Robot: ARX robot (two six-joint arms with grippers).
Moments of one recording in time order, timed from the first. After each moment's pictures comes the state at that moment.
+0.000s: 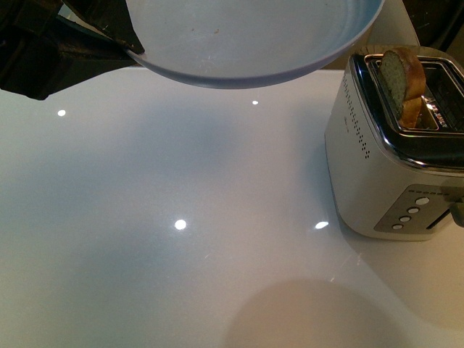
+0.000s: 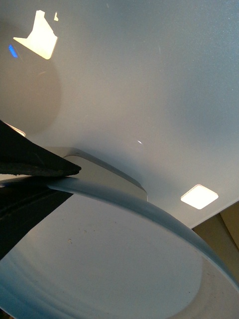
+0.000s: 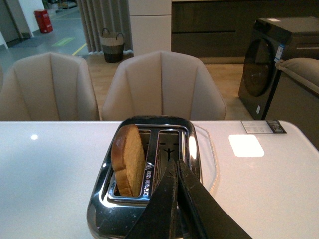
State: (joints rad) left arm -0.48 1.41 0.85 -0.16 -0.01 -1.15; right arm 0.00 0.85 0.10 0.73 0.00 0.00
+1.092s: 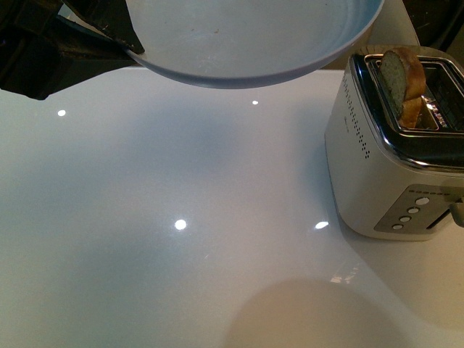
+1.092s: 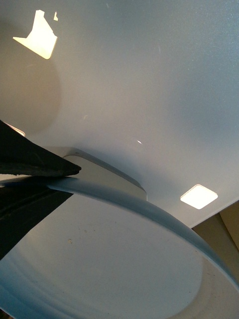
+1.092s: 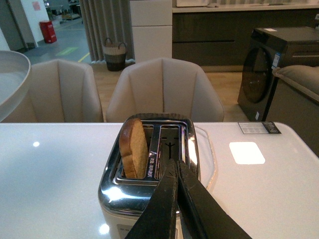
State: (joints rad) left arm -0.48 1.41 0.85 -0.16 -0.01 -1.15; right arm 0.00 0.29 0.02 0.29 0.00 0.00
